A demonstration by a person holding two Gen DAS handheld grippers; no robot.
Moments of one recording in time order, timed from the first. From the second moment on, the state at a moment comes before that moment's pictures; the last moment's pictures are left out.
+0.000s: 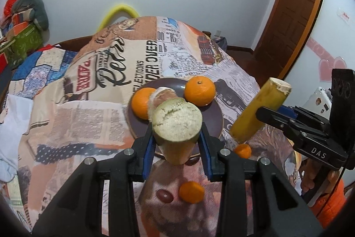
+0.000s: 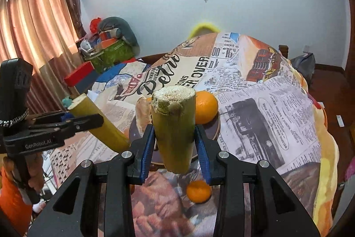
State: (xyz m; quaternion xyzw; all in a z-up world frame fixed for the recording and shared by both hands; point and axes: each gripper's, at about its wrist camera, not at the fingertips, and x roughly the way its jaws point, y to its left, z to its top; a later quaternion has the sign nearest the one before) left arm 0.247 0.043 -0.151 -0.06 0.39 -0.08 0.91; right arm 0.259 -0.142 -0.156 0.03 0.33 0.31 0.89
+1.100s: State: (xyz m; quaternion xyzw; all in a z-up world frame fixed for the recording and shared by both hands) left arm 0.335 0.025 -0.198 -0.09 0.44 -0.10 0.89; right arm 0.322 -0.111 -0.195 0.01 0.38 0.34 0.86
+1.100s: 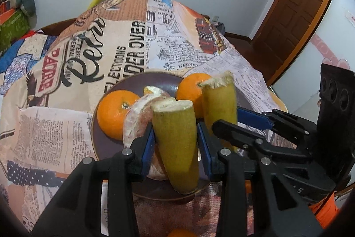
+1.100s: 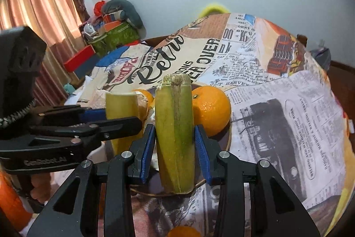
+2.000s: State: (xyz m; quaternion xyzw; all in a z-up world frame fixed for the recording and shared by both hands) left arm 0.259 0.026 -0.132 -0.06 0.38 -0.07 0.92; right arm 0.268 -0.145 -0.152 0.00 0.34 0.31 0.89
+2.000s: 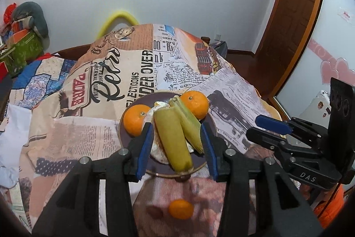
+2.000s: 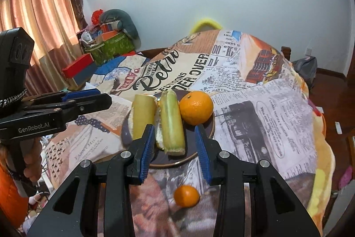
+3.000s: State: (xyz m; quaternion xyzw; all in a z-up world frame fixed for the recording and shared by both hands) left arm 0.211 0.002 -0.224 -0.05 0.48 -0.09 0.87; right arm 0.202 -0.180 -0.191 0.02 0.40 0.27 0.88
